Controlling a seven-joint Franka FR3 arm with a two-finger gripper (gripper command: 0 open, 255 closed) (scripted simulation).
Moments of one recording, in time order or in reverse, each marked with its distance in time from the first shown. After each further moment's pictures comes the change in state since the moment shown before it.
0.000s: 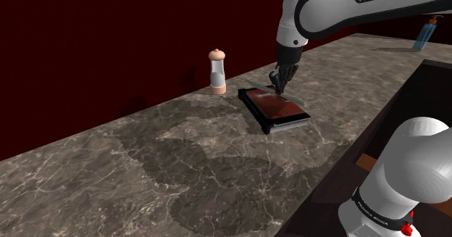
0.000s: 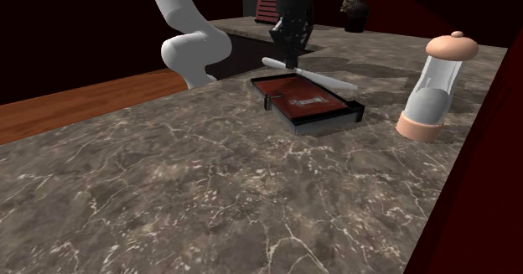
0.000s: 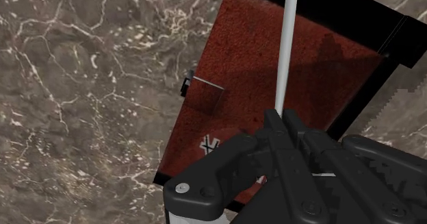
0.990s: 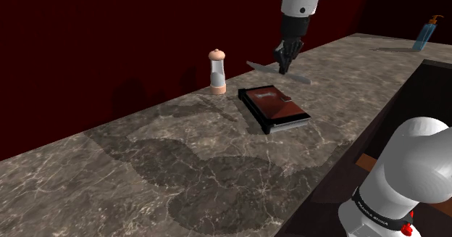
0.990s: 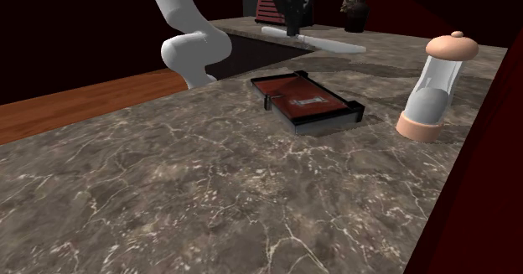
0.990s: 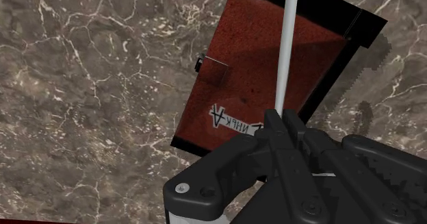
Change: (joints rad) arm -0.002 0.013 -0.004 0.202 -0.001 -0.188 -0.013
